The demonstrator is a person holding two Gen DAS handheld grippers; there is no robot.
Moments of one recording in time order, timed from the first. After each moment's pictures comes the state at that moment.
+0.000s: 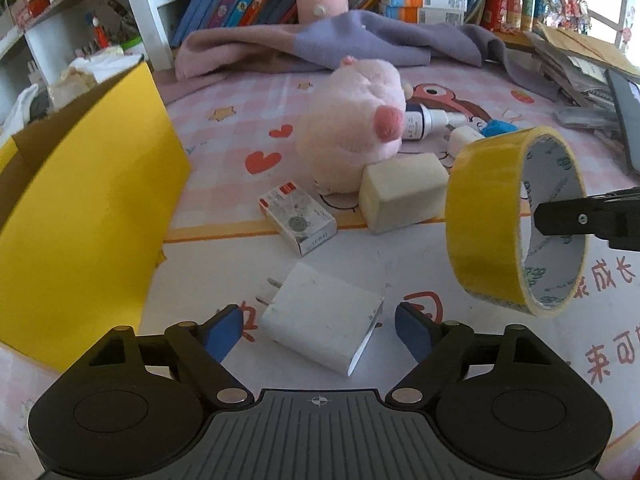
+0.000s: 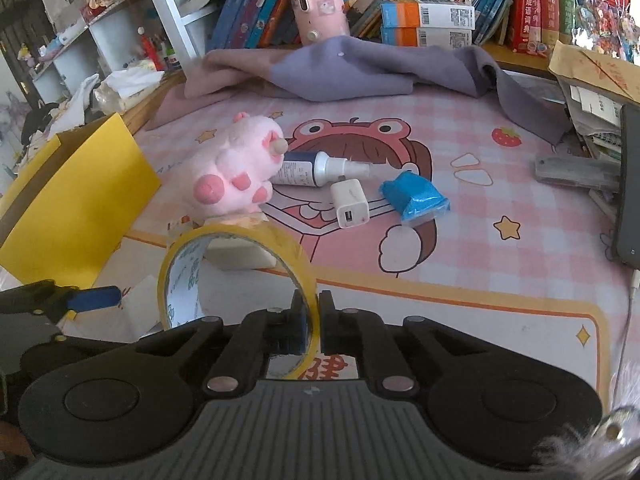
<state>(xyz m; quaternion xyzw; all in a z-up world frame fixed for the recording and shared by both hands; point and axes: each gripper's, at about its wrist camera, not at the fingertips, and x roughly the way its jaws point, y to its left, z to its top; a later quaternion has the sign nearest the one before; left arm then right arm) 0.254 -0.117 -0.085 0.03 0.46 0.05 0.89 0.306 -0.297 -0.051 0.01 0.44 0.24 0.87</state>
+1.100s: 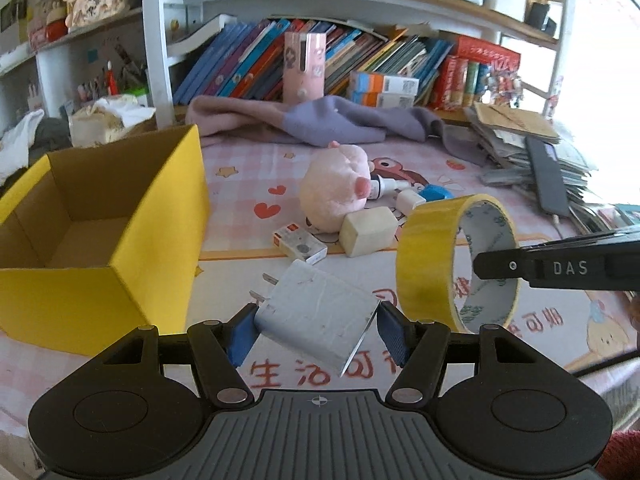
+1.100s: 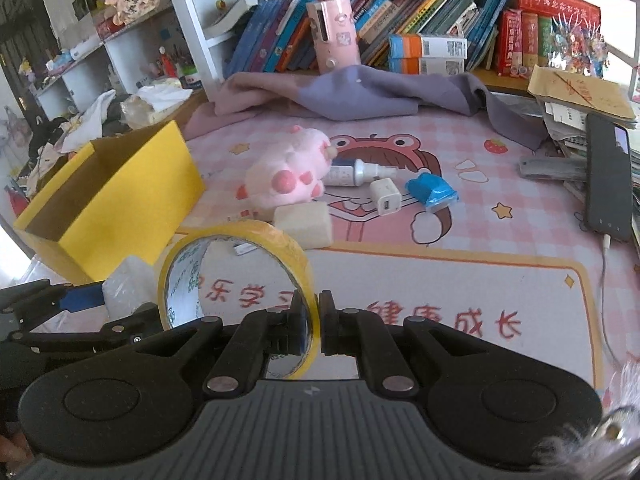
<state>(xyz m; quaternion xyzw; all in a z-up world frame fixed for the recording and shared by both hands) 0.152 -0.076 -0.020 0.00 0.36 -0.04 0.93 0.214 -0.267 -0.010 0.02 0.40 0.21 0.89</state>
